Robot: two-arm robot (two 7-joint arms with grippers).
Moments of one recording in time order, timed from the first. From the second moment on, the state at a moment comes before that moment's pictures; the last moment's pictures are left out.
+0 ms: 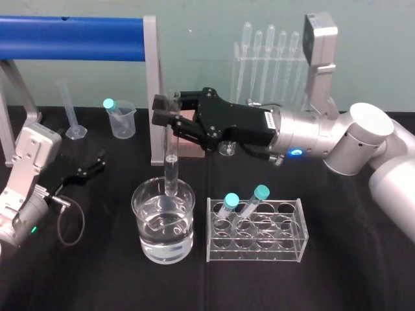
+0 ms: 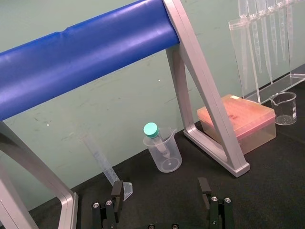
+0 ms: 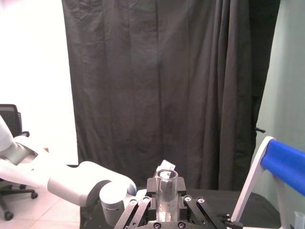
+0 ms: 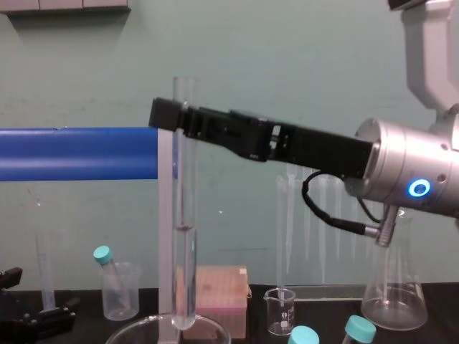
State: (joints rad) left arm -0.20 0.60 0.45 -1.41 -0.25 -0.12 0.03; right arm 0.74 0.31 -0.70 -1.12 0.83 -0.12 1.20
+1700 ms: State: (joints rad) left arm -0.20 0.60 0.45 -1.41 -0.25 -0.12 0.03; right arm 0.81 0.21 -0.78 -0.85 0.74 -0.11 1.26
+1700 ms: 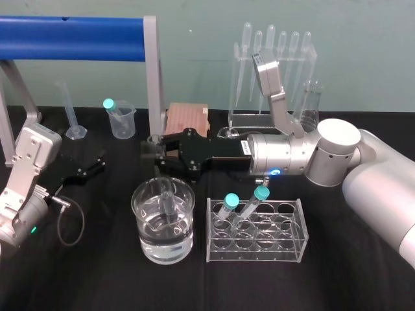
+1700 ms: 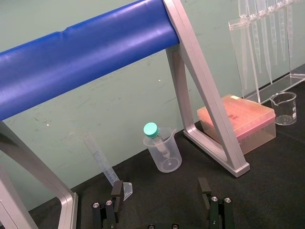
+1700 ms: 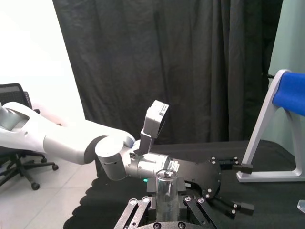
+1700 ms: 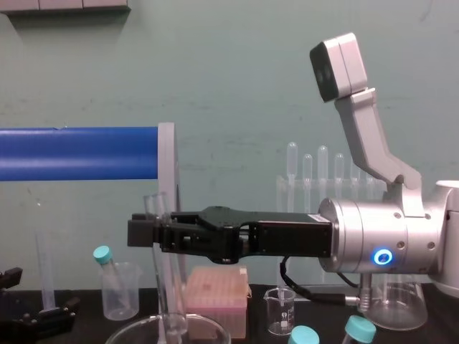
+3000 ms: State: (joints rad) left arm -0.20 0.60 0.45 -1.41 -0.25 -0.12 0.03; right arm 0.81 0.21 -0.78 -0.85 0.73 -0.11 1.26
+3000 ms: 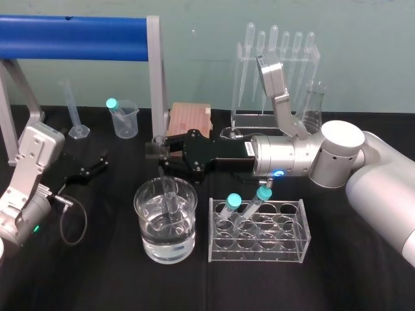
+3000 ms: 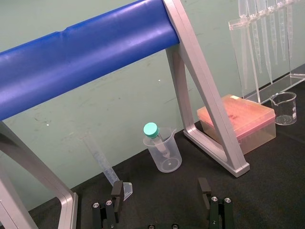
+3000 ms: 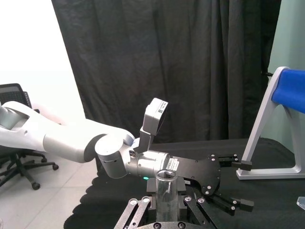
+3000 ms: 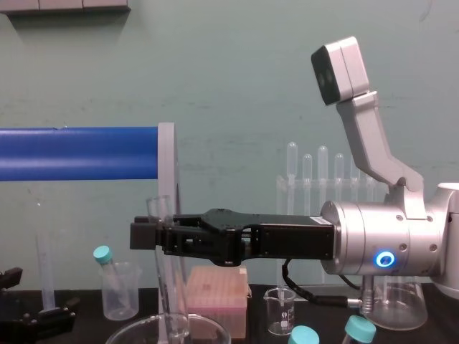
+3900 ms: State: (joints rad) left arm -0.20 0.60 0.45 -1.41 -0.25 -0.12 0.03; right arm 0.81 0.21 -0.78 -0.85 0.73 -0.11 1.26
